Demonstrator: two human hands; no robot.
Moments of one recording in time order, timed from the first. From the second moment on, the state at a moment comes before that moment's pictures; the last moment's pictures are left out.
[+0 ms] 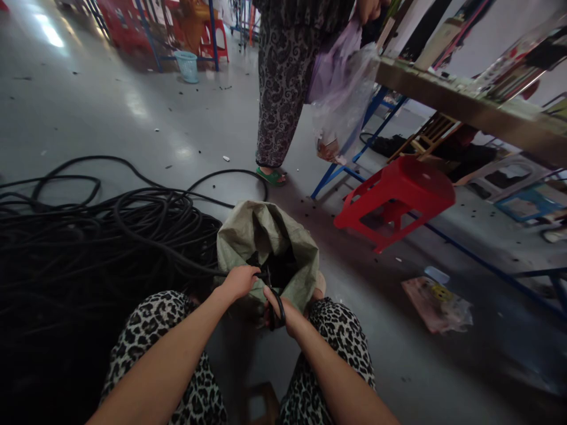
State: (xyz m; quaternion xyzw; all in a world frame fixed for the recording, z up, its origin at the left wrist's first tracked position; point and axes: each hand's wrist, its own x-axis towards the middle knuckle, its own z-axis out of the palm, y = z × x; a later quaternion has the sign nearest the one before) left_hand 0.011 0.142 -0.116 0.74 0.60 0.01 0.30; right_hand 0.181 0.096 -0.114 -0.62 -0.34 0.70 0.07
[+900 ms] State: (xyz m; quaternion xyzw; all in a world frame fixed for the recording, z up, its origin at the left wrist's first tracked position) left_hand 0.010 0.144 -0.107 0.74 0.60 0.02 0.30; right_hand 0.180 0.101 -0.105 -0.67 -0.31 0.67 0.08
